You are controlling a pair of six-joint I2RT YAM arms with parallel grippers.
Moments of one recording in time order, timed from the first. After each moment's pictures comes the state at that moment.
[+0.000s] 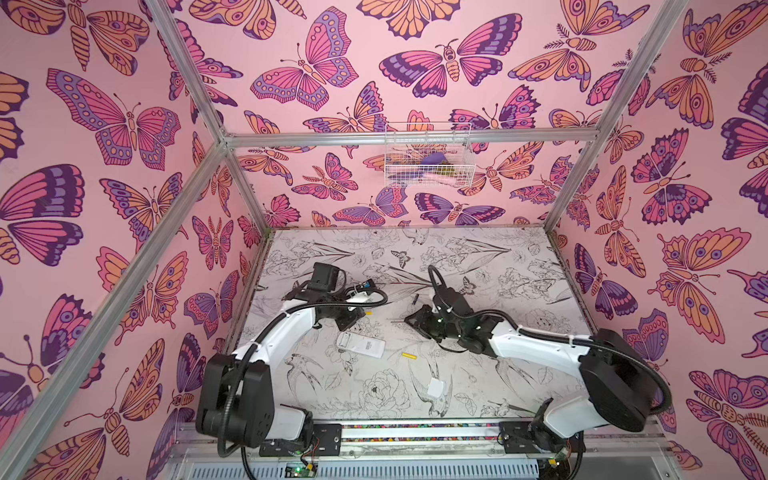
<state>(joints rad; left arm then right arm) -0.27 1.43 0.94 -0.58 0.44 0.74 0.81 1.45 0.79 0.02 -0.11 1.19</state>
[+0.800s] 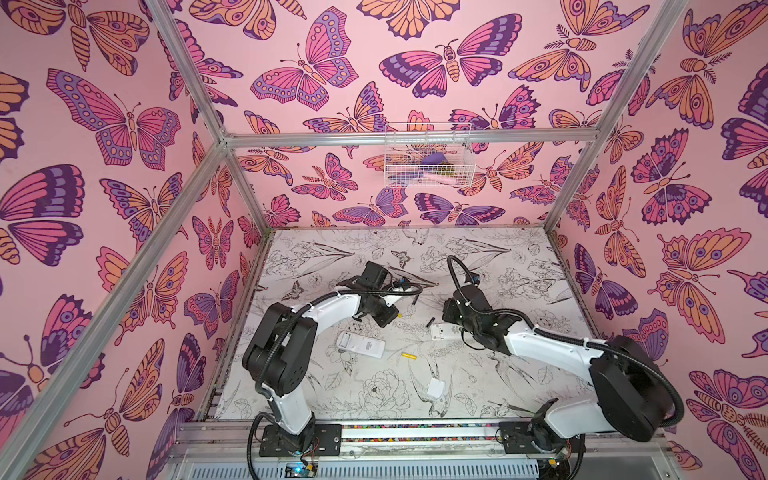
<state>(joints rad) -0.51 1.78 1.13 -0.48 0.31 0.37 0.65 1.47 0.73 0.02 0.26 0.76</state>
